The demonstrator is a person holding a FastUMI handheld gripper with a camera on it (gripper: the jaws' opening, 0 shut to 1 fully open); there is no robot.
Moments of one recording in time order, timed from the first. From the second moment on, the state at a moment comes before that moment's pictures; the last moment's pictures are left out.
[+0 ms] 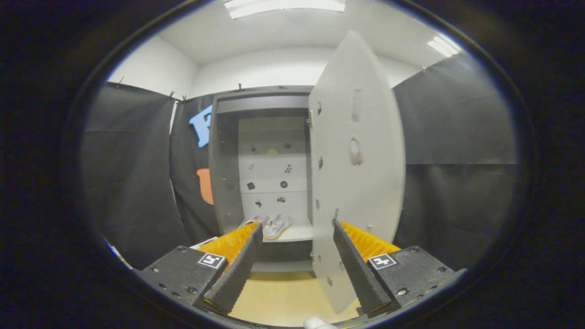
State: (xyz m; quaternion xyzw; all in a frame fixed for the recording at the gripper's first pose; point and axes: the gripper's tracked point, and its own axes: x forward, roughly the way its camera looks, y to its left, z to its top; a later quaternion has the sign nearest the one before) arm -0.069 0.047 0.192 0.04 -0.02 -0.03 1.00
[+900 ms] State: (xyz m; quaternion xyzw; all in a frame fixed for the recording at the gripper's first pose) arm -0.009 -0.126 0.152 0.04 0.02 0.04 1.00
